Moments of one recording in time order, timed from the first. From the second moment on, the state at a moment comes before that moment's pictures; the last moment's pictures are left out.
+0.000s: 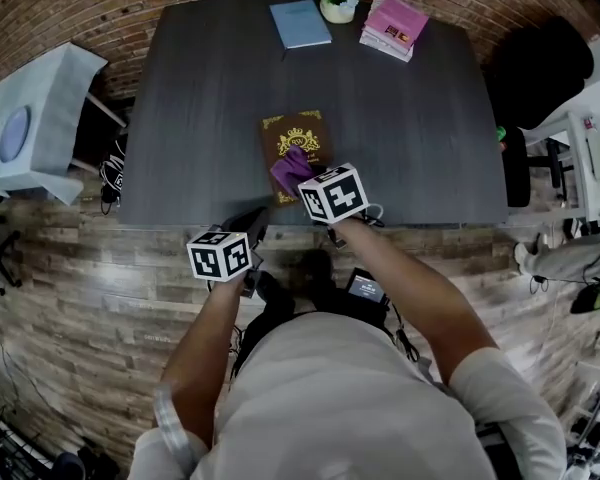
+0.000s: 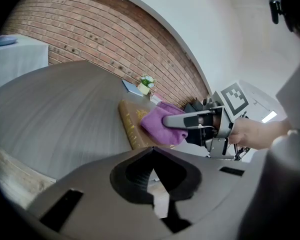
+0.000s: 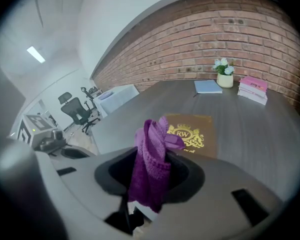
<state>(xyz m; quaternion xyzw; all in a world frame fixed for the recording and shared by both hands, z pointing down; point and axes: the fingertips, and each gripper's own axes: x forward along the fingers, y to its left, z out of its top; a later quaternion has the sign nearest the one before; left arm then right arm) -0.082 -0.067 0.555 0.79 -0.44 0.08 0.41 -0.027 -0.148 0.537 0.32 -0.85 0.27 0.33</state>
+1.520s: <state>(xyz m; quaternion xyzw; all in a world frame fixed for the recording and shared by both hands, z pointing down) -0.055 -0.075 0.549 0.81 -0.41 0.07 0.42 0.015 -0.139 0.561 0.35 -0.83 0.28 0.34</state>
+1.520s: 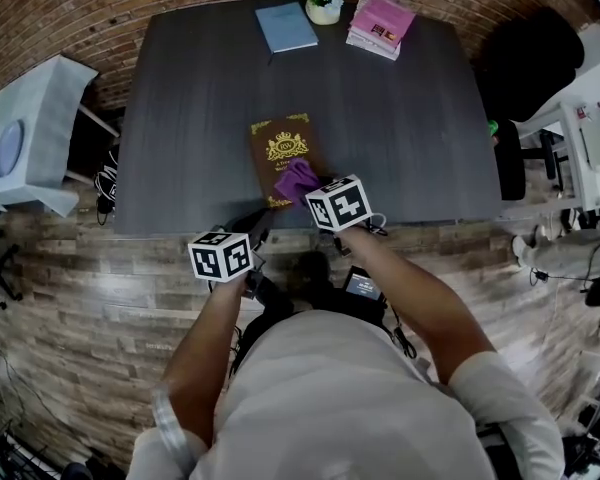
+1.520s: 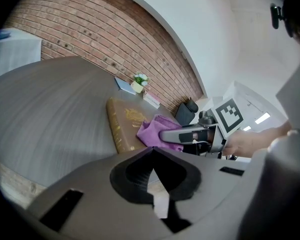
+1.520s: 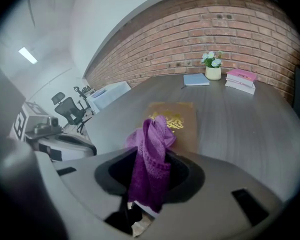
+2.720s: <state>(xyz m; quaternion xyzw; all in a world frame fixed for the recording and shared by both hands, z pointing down) 0.012 -0.109 0.517 0.82 -0.35 0.01 0.45 0.110 -0.169 0.526 0.42 -0.81 0.18 0.35</state>
